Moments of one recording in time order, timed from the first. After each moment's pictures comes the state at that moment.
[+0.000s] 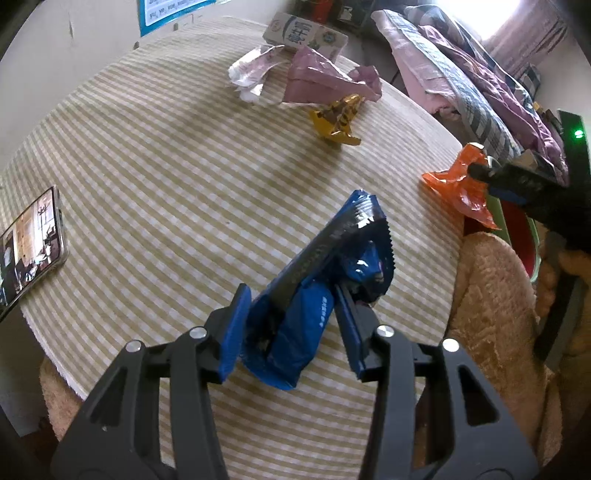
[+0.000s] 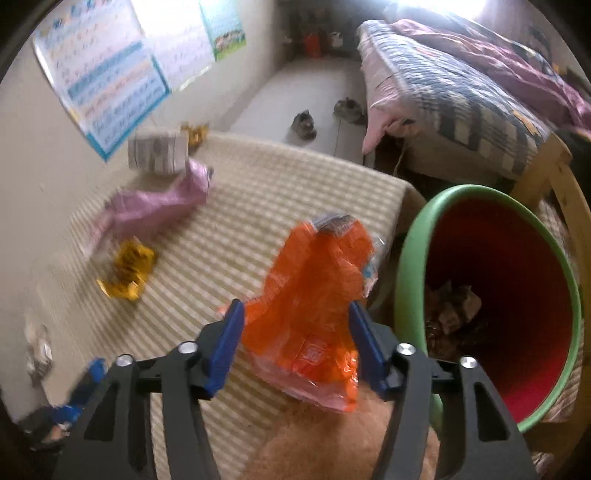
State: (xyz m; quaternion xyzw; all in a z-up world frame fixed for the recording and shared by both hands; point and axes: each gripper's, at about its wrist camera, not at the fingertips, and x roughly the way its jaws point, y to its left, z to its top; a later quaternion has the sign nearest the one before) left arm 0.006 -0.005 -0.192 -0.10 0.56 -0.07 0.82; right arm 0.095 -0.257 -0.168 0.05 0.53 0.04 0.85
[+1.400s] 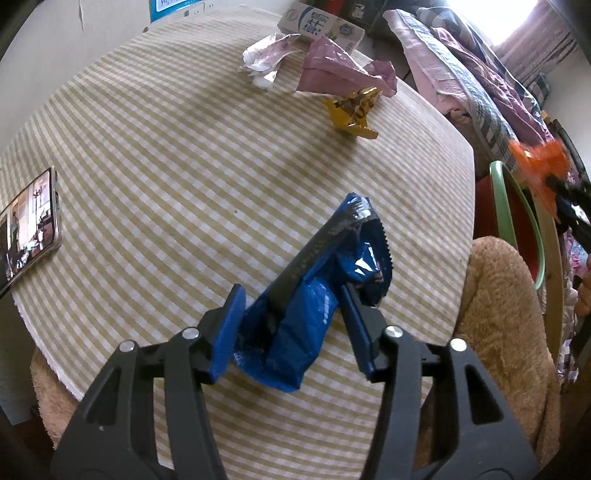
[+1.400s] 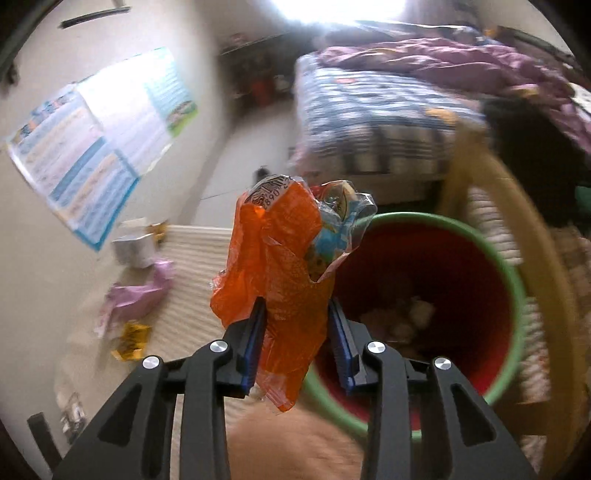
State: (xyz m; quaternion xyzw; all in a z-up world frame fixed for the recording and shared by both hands) left arm 0.008 0.002 -0.206 -0.11 0.57 -0.06 0.81; right arm 0.060 -0.368 -0.105 0.17 0.44 -0.03 0.88
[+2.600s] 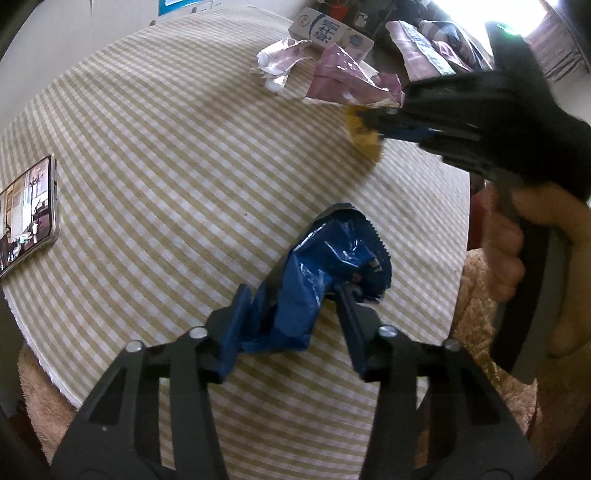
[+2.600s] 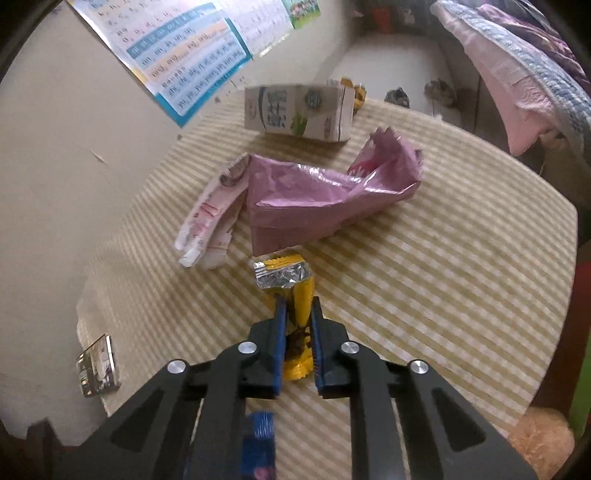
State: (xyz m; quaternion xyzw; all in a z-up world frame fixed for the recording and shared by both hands) left arm 0.002 0.024 -0.205 -0.15 0.56 -0.06 0.81; right arm 0.136 -0.126 -0.175 0.10 0.54 0.18 0.81
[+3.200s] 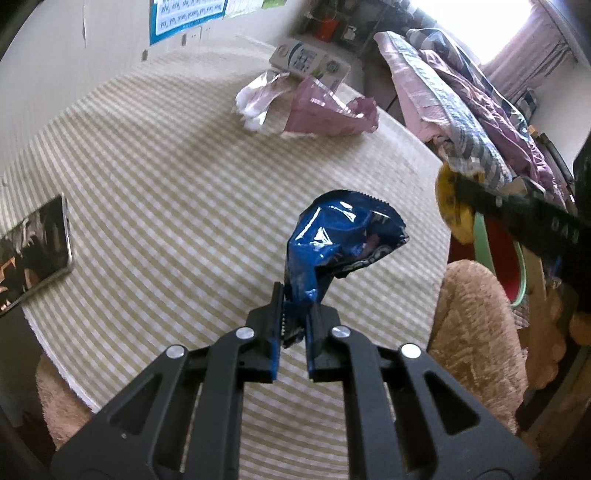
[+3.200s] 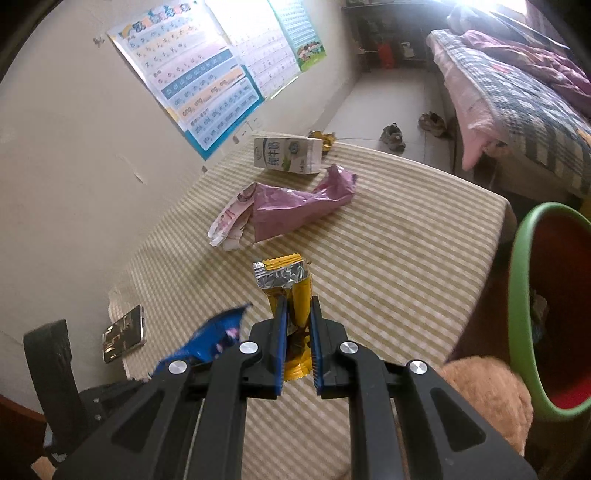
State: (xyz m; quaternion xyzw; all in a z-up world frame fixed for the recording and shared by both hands) left arm -0.002 0.013 -0.166 -0.13 0.53 -0.07 0.84; right arm 0.055 -0.200 -0.118 0.12 0.48 0.20 0.85
